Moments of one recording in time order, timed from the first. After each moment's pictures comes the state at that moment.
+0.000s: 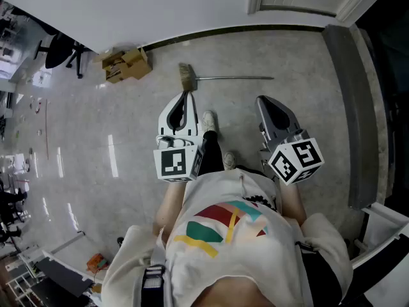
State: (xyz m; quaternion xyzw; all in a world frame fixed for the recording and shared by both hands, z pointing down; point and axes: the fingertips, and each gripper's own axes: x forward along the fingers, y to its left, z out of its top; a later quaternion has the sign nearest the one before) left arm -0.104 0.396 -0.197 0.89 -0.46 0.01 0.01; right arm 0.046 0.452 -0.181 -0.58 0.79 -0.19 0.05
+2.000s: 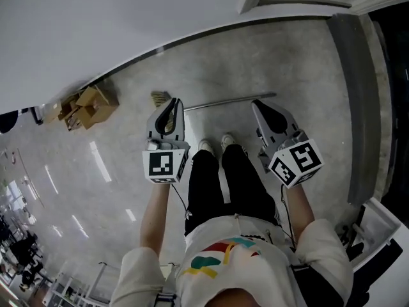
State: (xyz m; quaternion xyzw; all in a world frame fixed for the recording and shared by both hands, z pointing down) left arm 0.003 -0.130 0.143 0.92 -0.35 0.14 0.09; right arm 0.155 -0.054 0.102 -0.60 0.76 -0.26 -0.04
